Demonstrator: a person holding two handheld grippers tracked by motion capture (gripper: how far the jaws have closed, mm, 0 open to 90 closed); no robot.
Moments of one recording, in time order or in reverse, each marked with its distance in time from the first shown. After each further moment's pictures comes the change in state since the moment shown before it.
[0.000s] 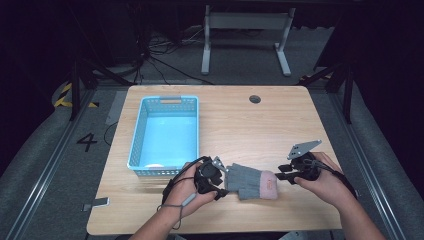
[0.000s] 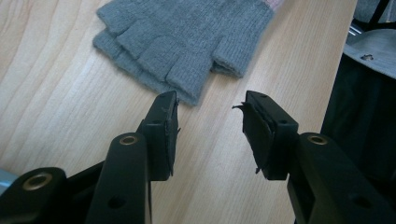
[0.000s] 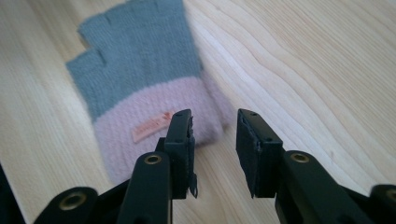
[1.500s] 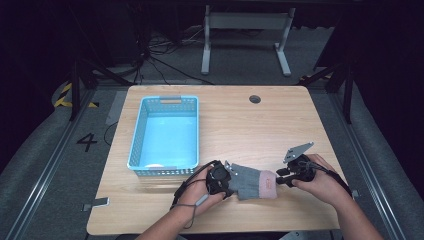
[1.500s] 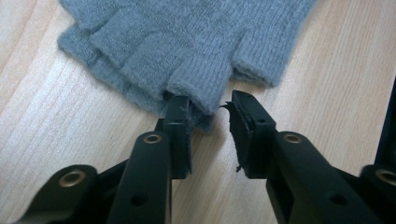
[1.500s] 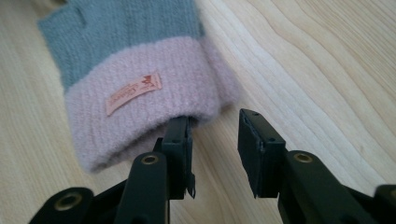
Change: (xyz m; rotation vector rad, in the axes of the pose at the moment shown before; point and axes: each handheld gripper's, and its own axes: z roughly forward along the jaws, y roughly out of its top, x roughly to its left) left arm 0.005 0.007 0.048 0.055 0.026 0.014; right arm -0.007 -0.008 0.024 0.060 0.058 -0.043
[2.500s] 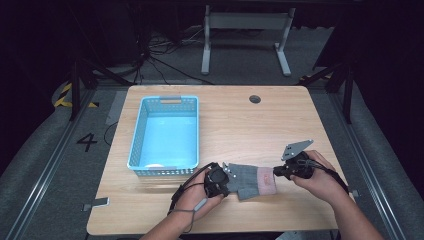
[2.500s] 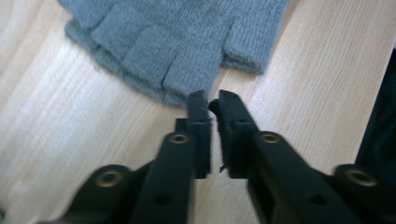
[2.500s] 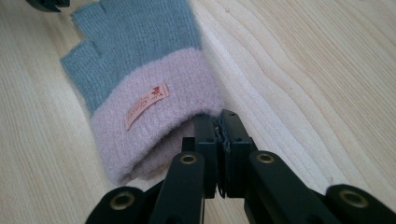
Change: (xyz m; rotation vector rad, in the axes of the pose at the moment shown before) left arm -0.009 -0.007 -0.012 0.022 0.019 -0.057; right arm 0.007 0.017 -0.012 -0.047 -0.049 -0.068
